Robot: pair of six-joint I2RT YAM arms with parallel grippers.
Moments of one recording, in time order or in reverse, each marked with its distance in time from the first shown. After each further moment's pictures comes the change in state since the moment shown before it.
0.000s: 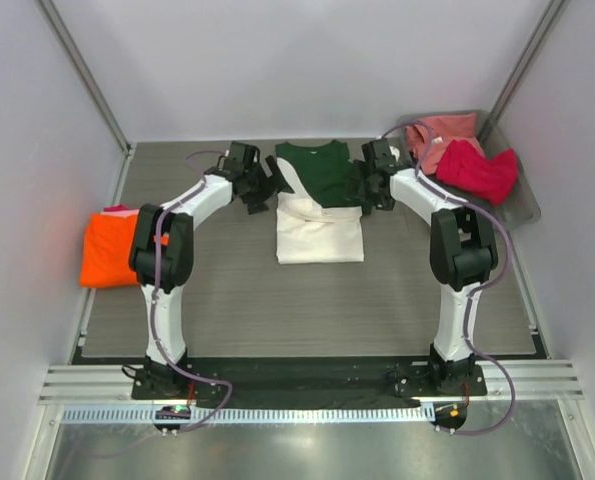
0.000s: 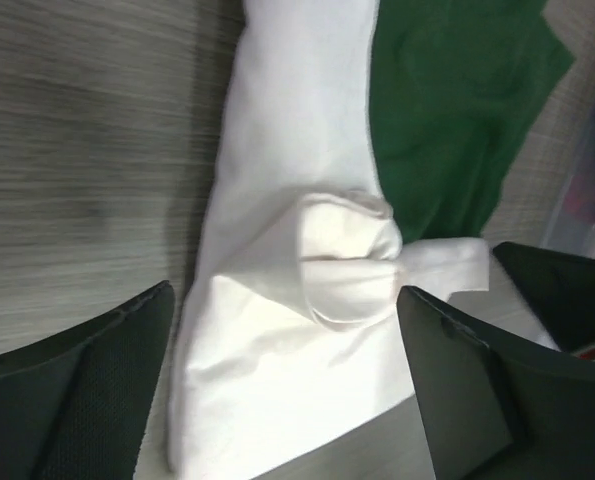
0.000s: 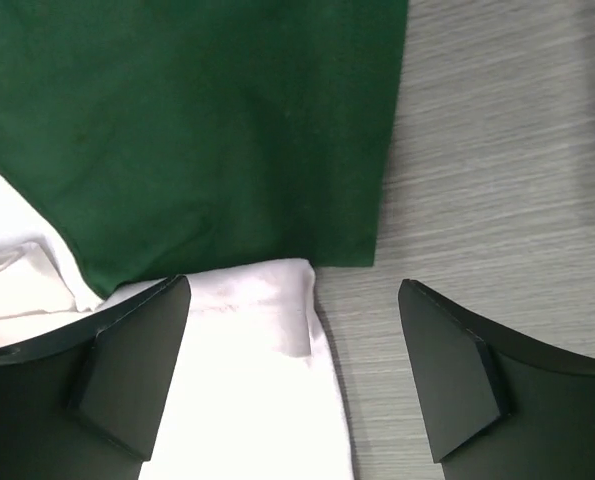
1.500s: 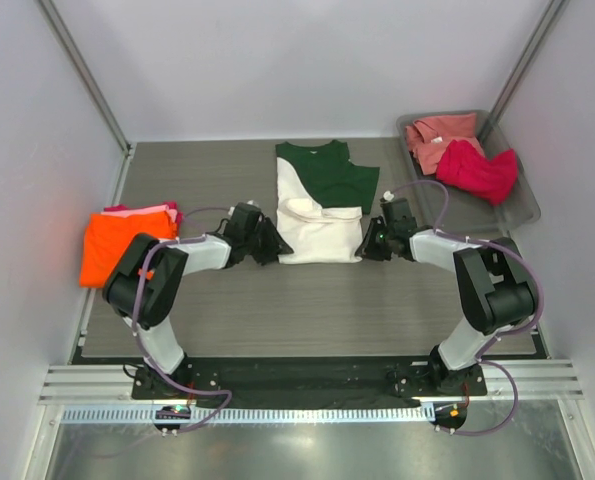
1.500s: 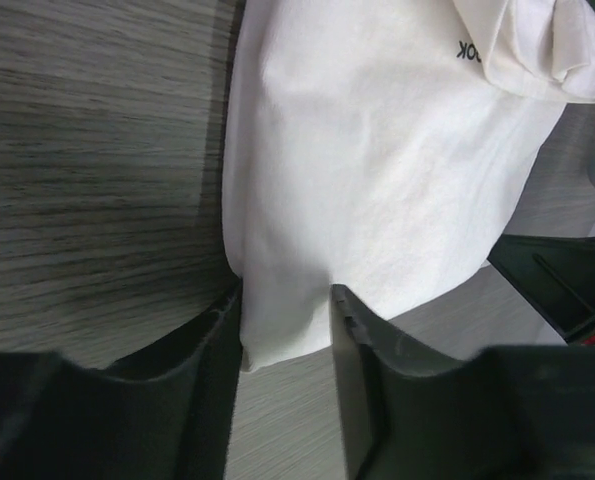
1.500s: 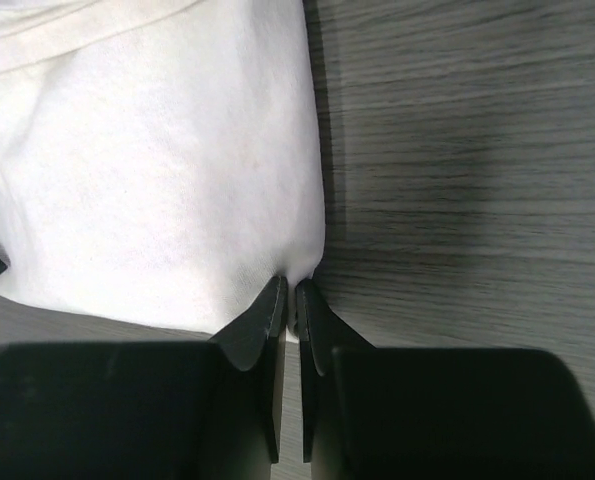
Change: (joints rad) left arm -0.150 -0.318 -0.749 0.445 -0.036 -0.137; right arm -0.003 -0.379 -0.775 0.443 -0.311 0.049
